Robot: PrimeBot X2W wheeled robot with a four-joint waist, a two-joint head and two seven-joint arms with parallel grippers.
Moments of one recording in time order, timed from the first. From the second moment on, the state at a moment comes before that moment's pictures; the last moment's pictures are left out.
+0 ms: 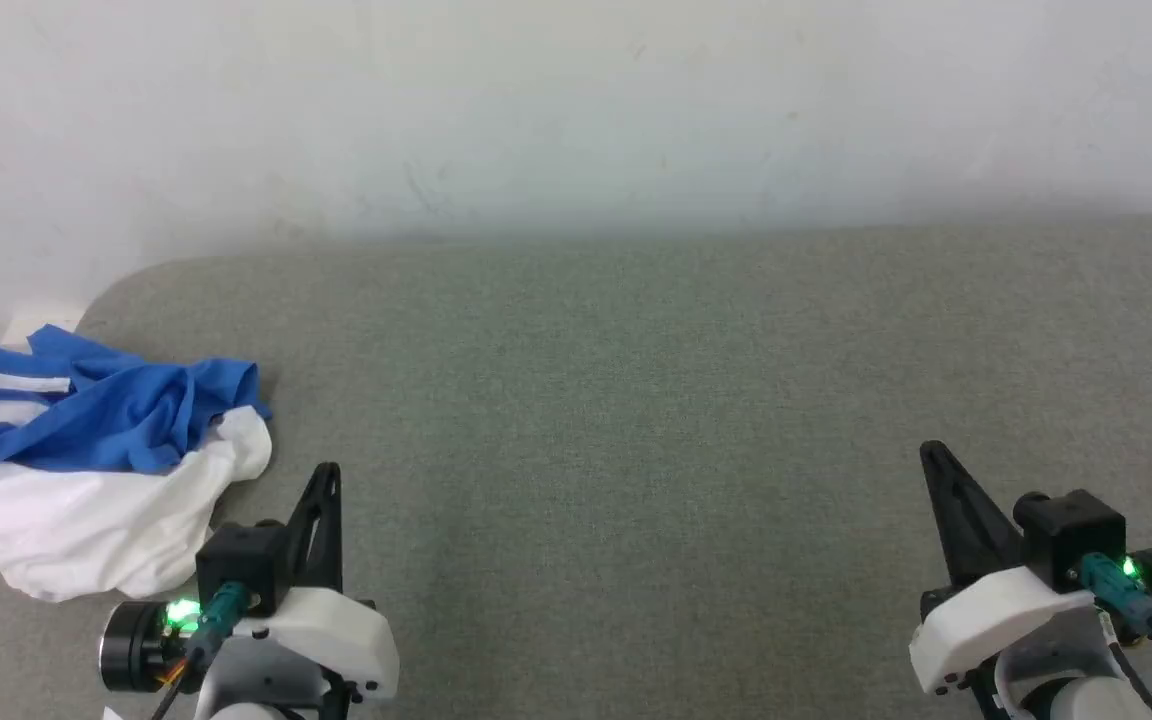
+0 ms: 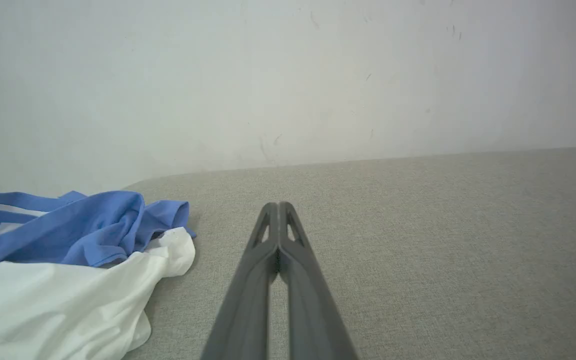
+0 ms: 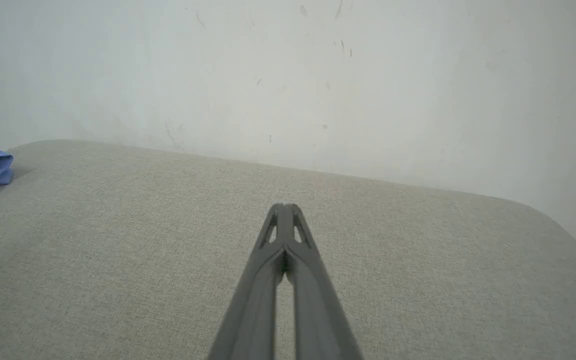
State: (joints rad) left arm 0.01 0.05 0.00 0.00 -0.01 -0.01 0.00; right arm 0.01 -0.05 0.00 0.00 0.00 0.13 0.00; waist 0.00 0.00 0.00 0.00
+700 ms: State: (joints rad) left arm 0.01 0.05 0.00 0.00 -0.01 -0.01 0.00; right arm 0.01 -0.05 0.00 0.00 0.00 0.13 0.00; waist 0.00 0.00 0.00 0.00
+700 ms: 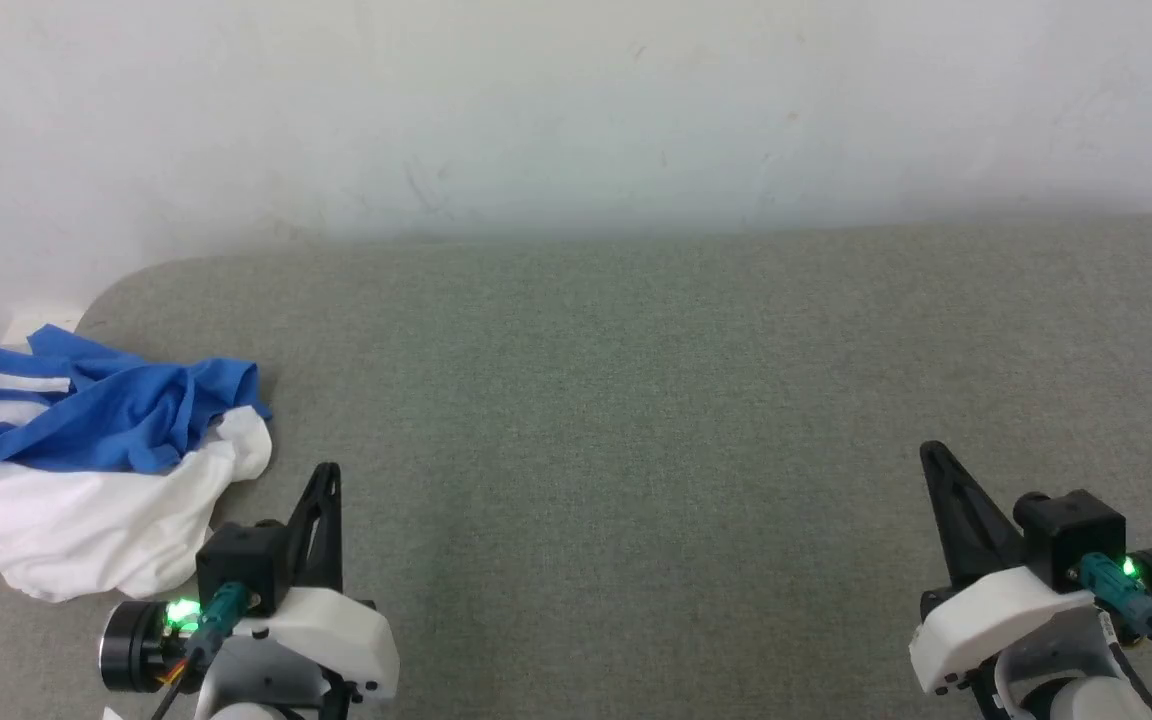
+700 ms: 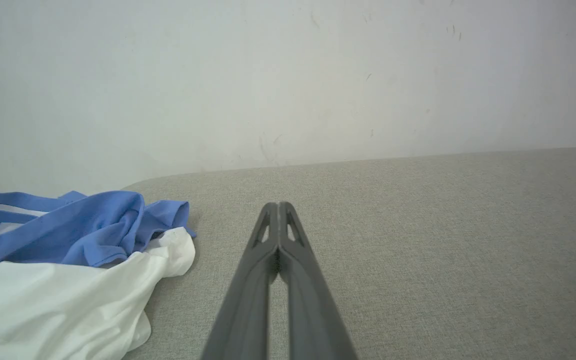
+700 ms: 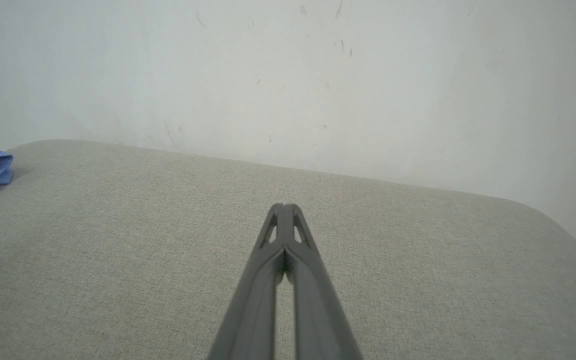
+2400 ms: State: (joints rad) left arm -0.03 0.06 -0.04 0.08 -0.05 0.04 -0.07; right arm 0.00 -0.05 -0.01 0.03 0.01 0.13 -0.04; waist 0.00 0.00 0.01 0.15
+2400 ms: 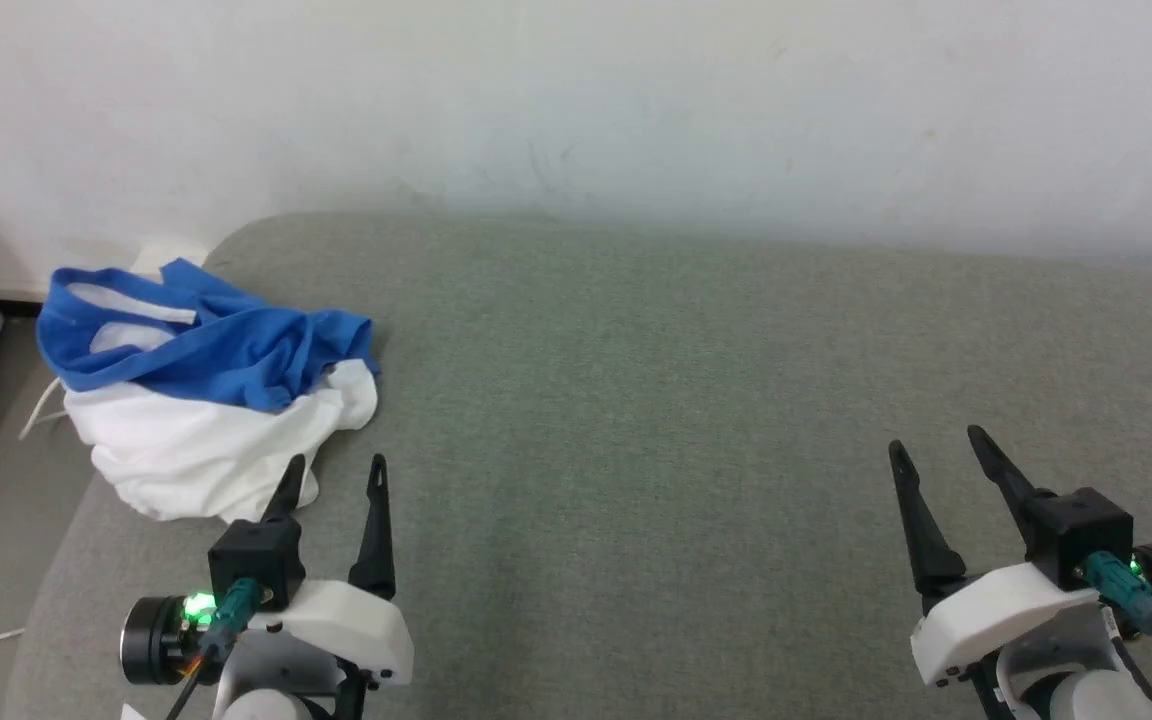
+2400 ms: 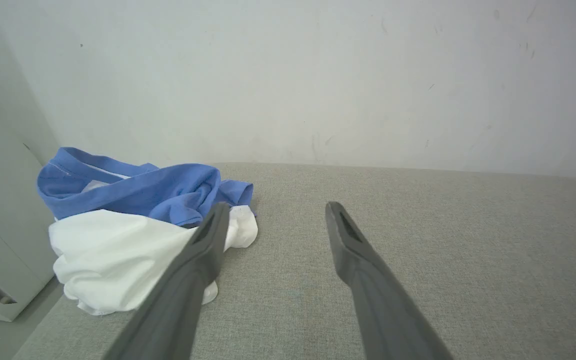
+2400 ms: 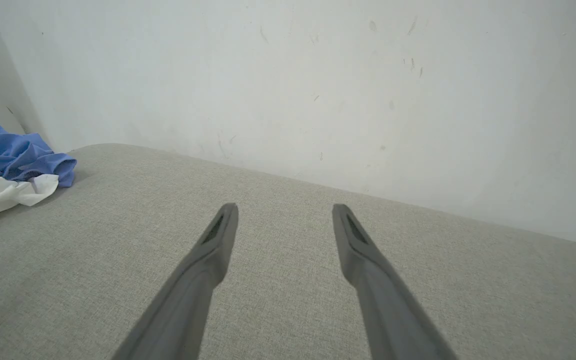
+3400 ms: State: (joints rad) left arm -0.05 0.08 -0.06 0.15 -0.10 0.08 -0.13; right arm -0.03 -0.05 0.01 0.05 0.03 0.13 -0.08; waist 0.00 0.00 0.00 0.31
